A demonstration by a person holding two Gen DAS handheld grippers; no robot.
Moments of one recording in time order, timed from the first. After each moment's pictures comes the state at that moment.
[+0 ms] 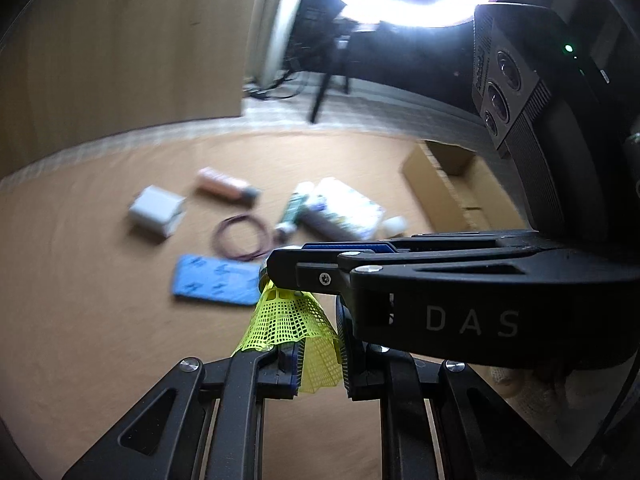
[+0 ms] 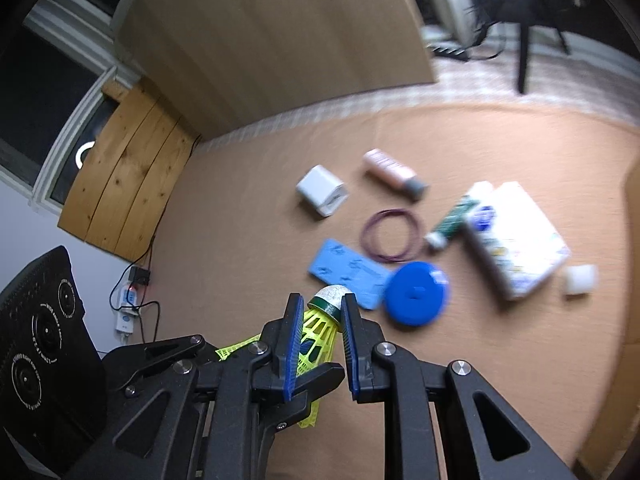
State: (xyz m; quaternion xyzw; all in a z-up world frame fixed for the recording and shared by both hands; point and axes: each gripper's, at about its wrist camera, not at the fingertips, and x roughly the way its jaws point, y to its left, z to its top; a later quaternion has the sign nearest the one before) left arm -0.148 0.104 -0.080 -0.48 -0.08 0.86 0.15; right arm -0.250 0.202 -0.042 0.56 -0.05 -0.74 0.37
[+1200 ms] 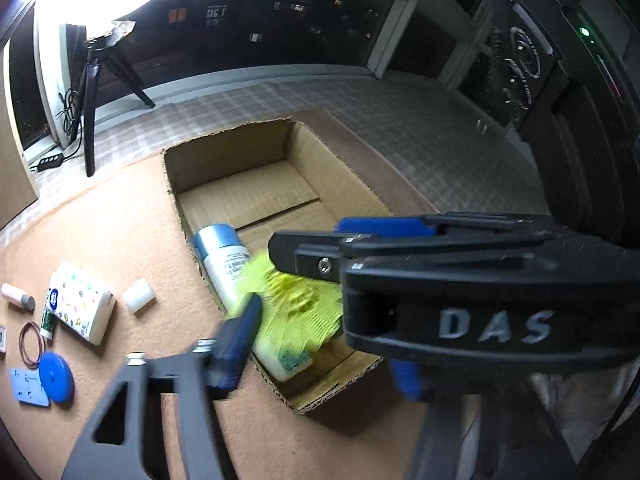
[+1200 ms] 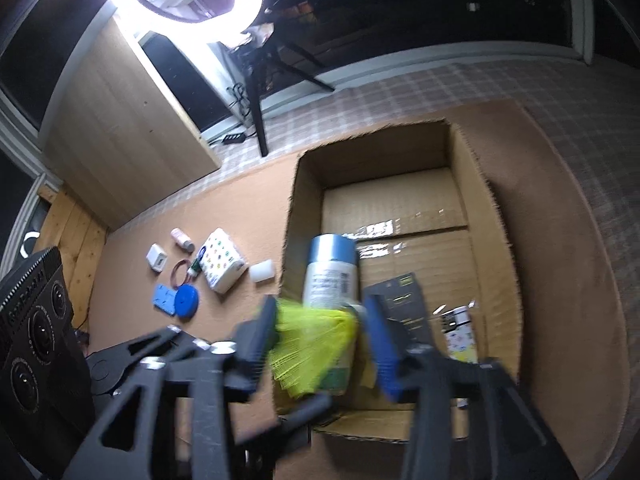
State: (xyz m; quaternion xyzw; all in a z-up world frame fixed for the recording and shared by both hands) left arm -0.184 0.361 -0.072 -0.47 0.00 0.83 0.29; right arm -0.276 0.455 -0.020 0.52 -0.10 -0.83 0.20
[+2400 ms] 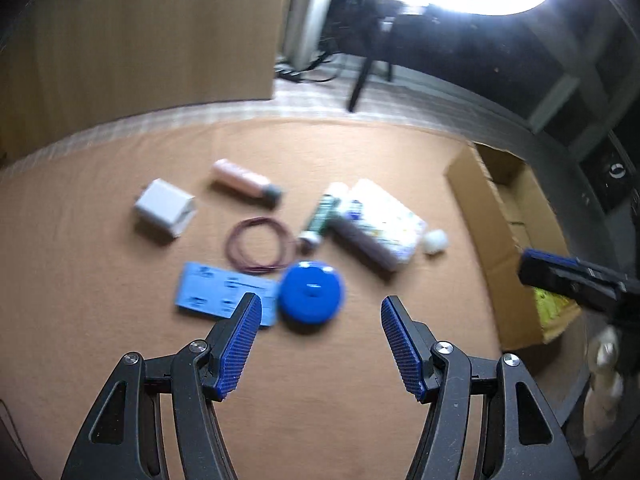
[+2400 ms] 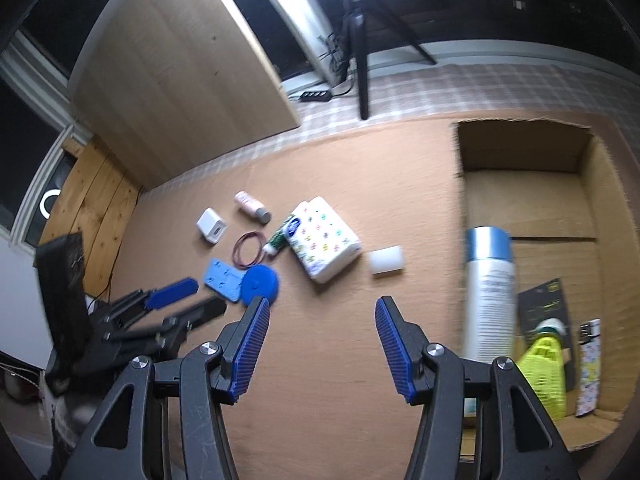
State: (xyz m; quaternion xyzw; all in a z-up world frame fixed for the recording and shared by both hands) left arm -0.189 0.095 -0.104 -0.52 -0.10 0.84 0.06; right arm -0.265 0.316 -0.033 0.55 -0.07 -0.78 0.29
